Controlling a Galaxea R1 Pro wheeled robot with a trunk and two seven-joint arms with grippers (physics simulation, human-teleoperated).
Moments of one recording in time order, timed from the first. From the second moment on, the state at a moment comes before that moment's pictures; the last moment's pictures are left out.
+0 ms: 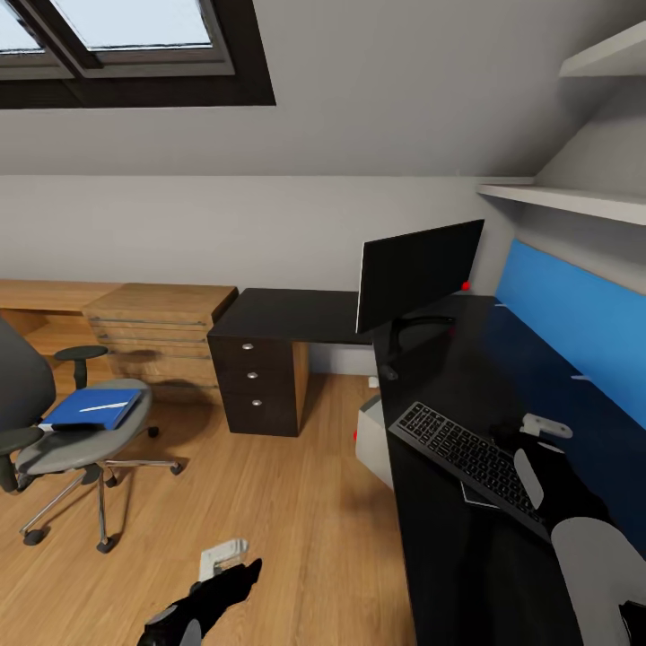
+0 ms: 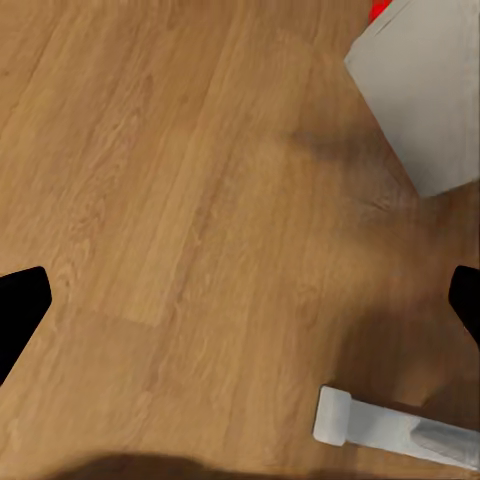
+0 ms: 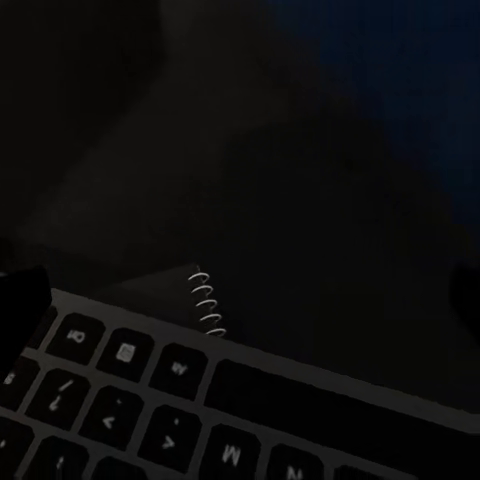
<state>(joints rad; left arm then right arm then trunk) -0.12 -0.10 0.05 -1.11 0.26 0.39 0.00 -0.77 -0.21 -0.29 -0.66 -0.08 0.29 -0.15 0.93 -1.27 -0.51</state>
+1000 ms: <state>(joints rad) -0.12 -0.11 0.04 -1.16 0.38 0.48 0.00 -0.77 -0.21 -0.29 -0.60 -0.08 0.26 -0.16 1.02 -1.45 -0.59</state>
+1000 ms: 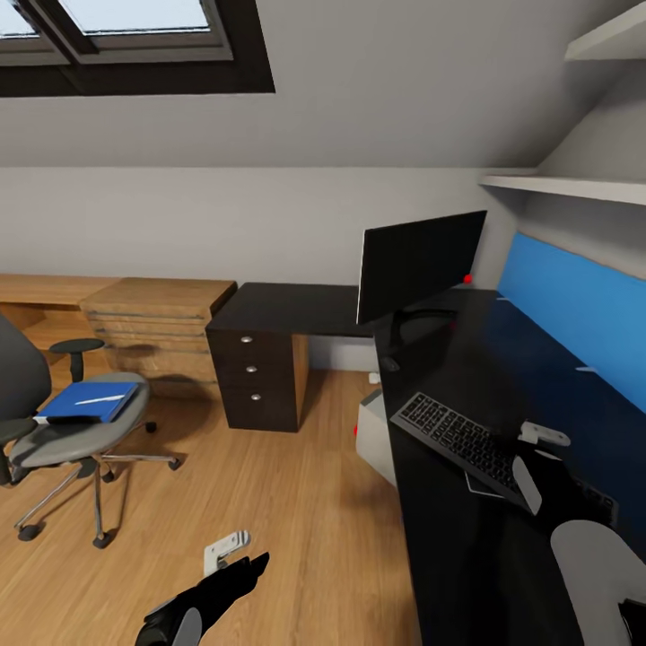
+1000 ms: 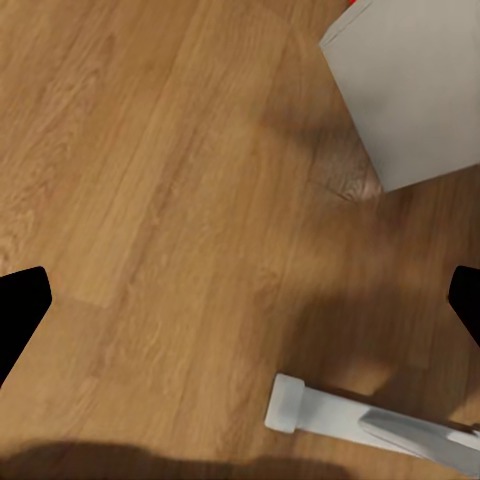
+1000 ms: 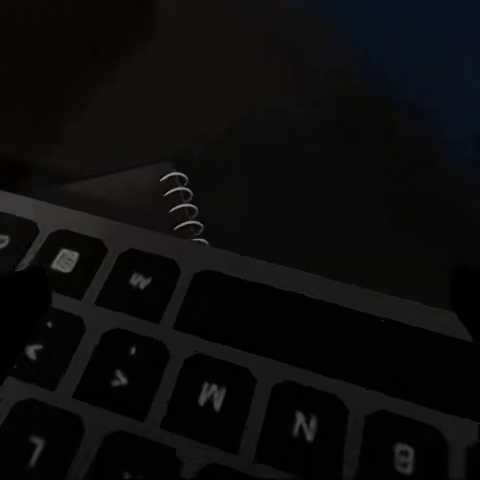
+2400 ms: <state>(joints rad) -0.12 -0.10 0.05 -1.16 0.39 0.45 0.00 -0.77 -0.21 -0.29 -0.59 -0.08 0.25 -0.16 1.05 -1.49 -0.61</state>
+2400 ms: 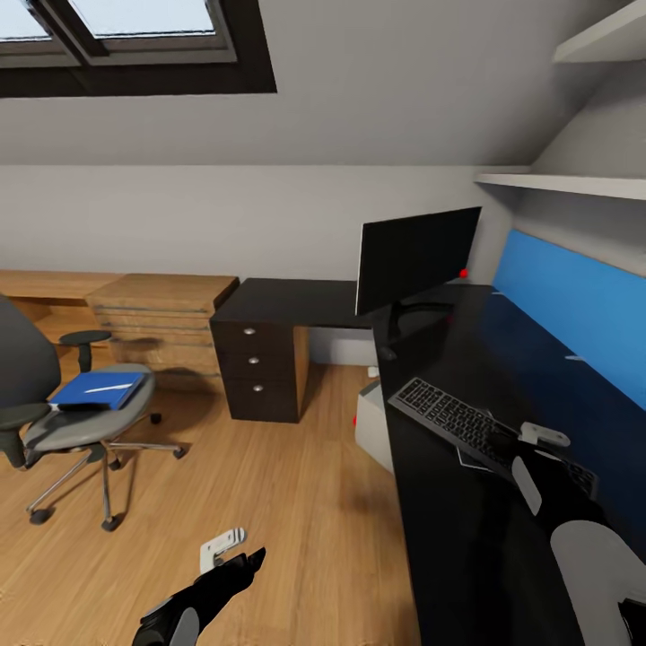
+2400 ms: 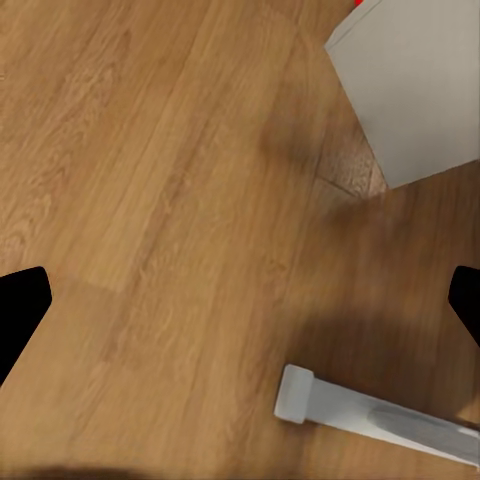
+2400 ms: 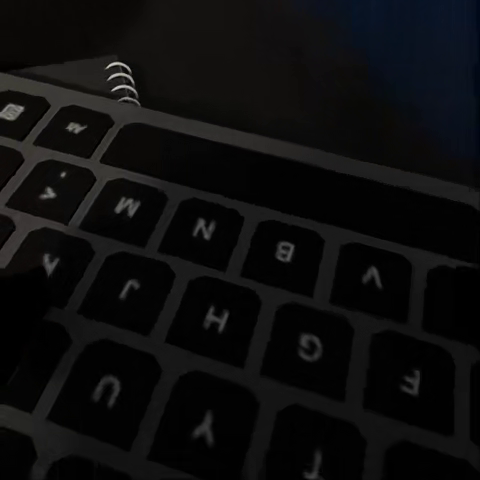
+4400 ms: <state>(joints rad) -0.12 -0.10 0.05 -1.16 0.39 0.45 0.00 -0.77 -0.21 -0.29 -0.59 -0.08 0.25 -0.16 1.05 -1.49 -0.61</state>
